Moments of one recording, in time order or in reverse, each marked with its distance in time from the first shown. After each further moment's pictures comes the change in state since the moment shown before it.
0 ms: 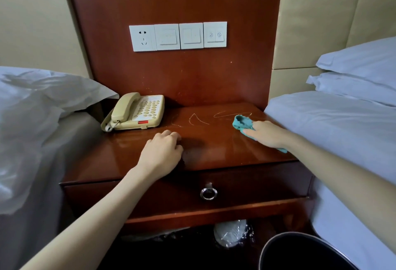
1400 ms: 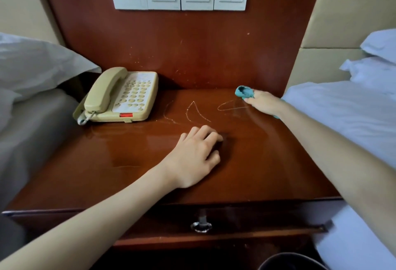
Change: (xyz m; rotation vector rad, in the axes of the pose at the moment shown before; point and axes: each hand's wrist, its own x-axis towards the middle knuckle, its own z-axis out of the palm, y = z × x) left_hand 0.061 0.033 0.049 -0.174 -0.149 0.387; right_hand 0.181 0.045 0.016 0.121 -0.089 0.122
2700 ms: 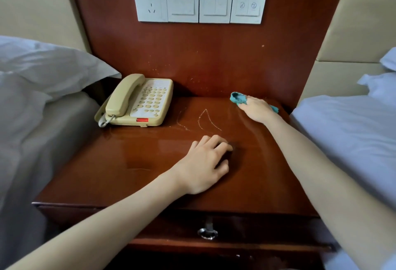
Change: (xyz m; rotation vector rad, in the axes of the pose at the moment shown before) left_hand -0.001 0.003 -0.001 -0.013 0.001 -0.003; right_hand 0.008 -0.044 0.023 -0.127 0.096 -0.121
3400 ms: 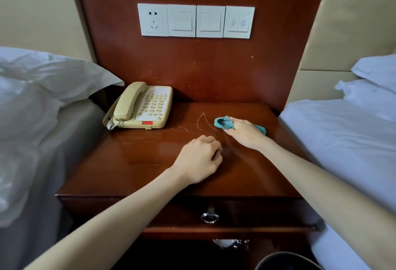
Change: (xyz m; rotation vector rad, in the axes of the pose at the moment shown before) left_hand -0.008 0.009 -0.017 0.051 0.131 -0.046; right_hand -0.091 -0.035 0.003 0.050 -0.112 -0.098
